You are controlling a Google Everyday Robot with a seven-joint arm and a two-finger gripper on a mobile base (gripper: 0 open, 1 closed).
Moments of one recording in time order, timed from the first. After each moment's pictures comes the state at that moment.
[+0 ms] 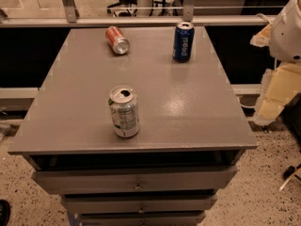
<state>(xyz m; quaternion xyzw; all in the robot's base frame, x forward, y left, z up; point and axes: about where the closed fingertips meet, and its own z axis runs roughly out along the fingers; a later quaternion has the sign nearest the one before) 0.439 -0.215 0.977 -0.60 0.78 -0.03 0.16</state>
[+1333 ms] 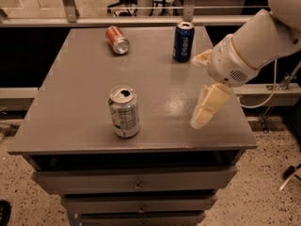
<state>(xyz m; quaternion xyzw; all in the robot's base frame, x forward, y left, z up) 0.493 -0.117 0.902 -0.63 0.72 0.11 0.26</state>
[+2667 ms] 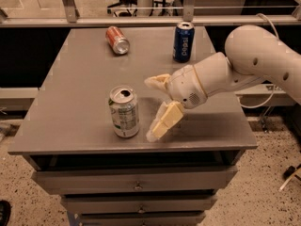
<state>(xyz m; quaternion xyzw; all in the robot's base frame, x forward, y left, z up) 0.489 -0.004 0.855 -0.62 0.62 0.34 0.34</state>
